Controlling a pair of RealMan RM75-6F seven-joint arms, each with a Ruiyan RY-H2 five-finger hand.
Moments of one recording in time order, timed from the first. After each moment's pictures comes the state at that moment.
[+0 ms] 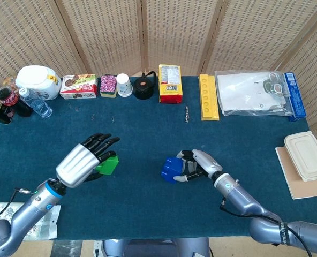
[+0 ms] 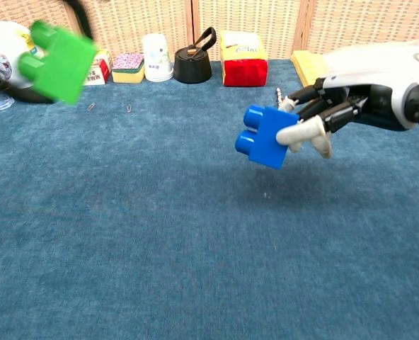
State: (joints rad) left arm -0.57 -1.13 -0.04 -1.82 1.71 1.26 0.23; right arm 0.72 -1.30 0.22 -1.78 -1.00 0.71 0.24
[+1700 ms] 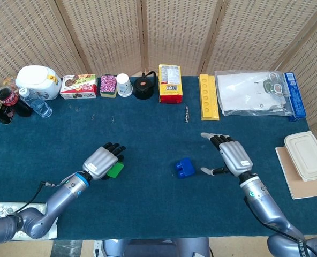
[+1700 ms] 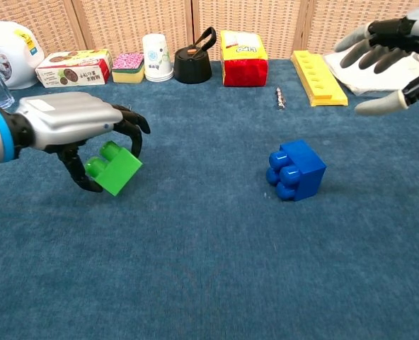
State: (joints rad) left arm -0.73 -1.44 -0.10 -1.60 1.26 0.82 0.54; right arm 0.57 -1.20 0.14 -1.79 -1.26 1.10 0.00
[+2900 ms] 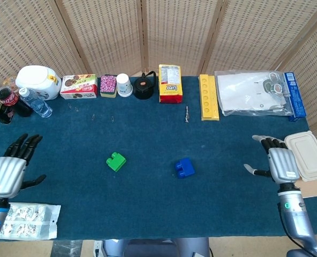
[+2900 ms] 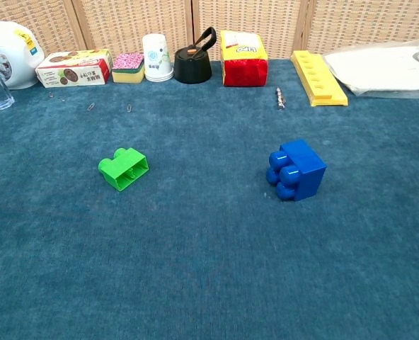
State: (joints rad) left arm -0.25 -1.08 0.04 -1.76 1.49 1.55 0.13; right arm 0.33 -1.20 0.11 -1.66 -1.25 1.36 -0.09
